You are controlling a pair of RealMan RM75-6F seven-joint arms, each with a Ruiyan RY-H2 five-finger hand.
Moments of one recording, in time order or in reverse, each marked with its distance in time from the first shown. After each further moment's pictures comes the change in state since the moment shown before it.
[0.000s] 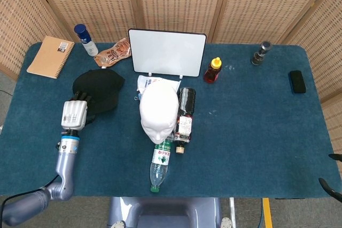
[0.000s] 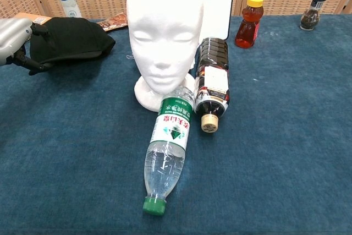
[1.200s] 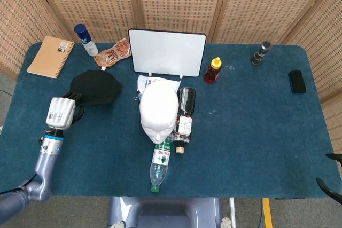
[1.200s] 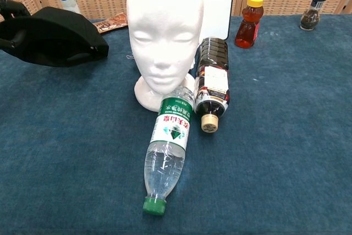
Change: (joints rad) left arm 0.017 0.153 0.116 0.043 0.201 0.143 -0.264; right arm 0.003 0.007 -0.002 -0.024 -0.030 0.009 -0.013
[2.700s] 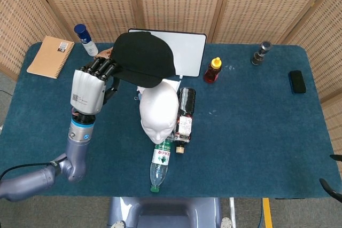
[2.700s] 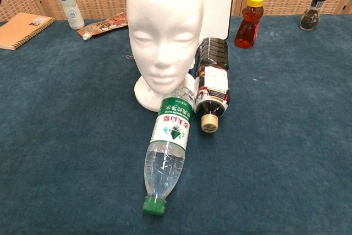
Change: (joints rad) left arm -0.286 -0.027 -0.234 -0.323 0.130 0.231 0.260; right arm -0.008 -0.019 0.002 0.068 0.021 0.009 0.079
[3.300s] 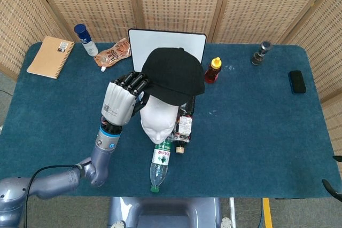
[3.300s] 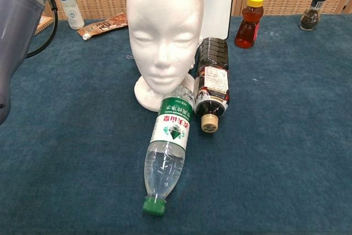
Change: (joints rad) left arm -0.074 -0.158 0.060 0.093 0.052 0.044 -0.028; right arm -0.004 -0.008 0.002 0.019 0.025 -0.015 0.009
